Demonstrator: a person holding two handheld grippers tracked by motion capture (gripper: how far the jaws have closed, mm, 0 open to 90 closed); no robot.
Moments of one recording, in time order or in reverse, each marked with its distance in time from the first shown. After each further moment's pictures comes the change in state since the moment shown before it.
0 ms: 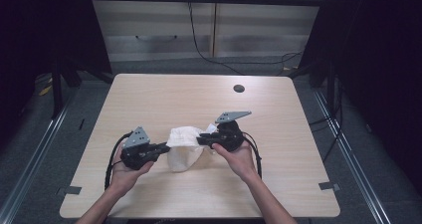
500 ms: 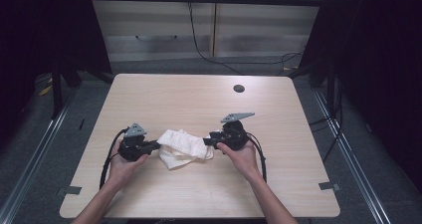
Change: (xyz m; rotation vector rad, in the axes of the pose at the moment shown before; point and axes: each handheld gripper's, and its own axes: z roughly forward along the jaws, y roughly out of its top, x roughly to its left) left arm 0.053 -0.033 0.019 0.148 0.132 -0.144; right arm -0.030 -0.025 0.006 0.052 -0.075 0.075
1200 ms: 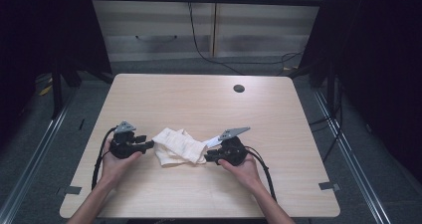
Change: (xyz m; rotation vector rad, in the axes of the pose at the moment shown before) left arm 0.018 -0.005 -0.018 -0.057 0.041 -0.091; right arm 0.014 -0.035 0.013 0.093 0.070 -0.090
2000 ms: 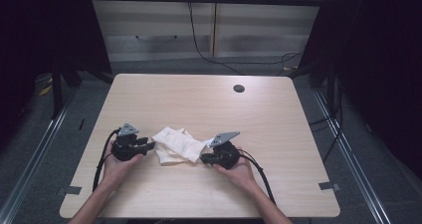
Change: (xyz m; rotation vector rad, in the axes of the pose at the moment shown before) left arm 0.000 -0.008 0.013 0.046 0.023 0.022; right arm 0.005 -0.003 0.020 0.022 -0.030 -0.102
